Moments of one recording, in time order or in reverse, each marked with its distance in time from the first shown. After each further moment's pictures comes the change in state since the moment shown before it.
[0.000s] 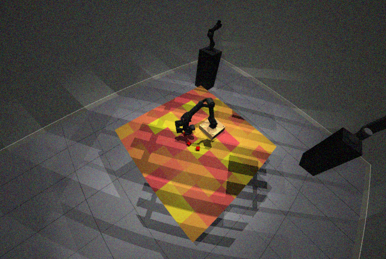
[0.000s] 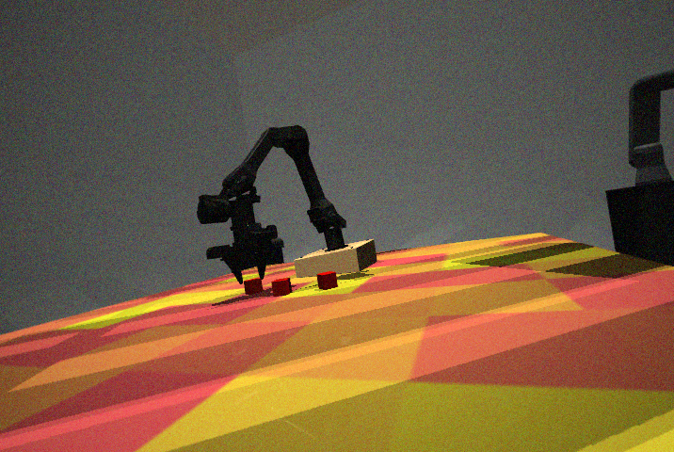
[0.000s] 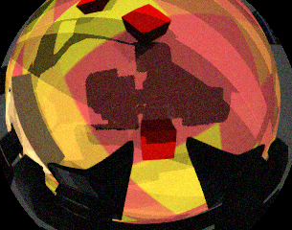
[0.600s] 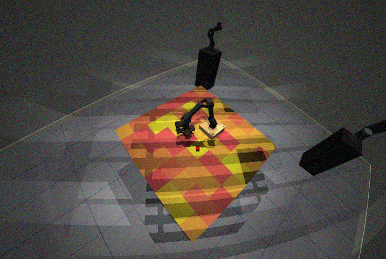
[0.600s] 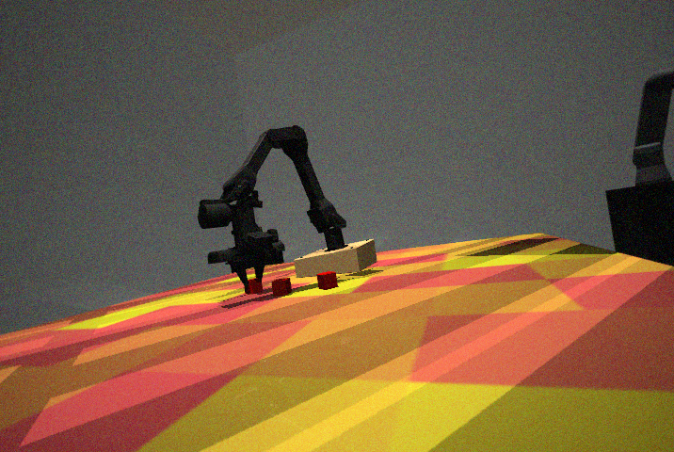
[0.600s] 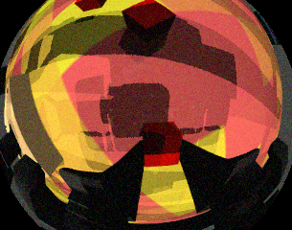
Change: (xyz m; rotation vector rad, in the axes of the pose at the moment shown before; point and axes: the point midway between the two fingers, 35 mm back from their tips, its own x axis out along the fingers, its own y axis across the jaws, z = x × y) arm 0.010 0.002 0.000 0.000 0.000 0.010
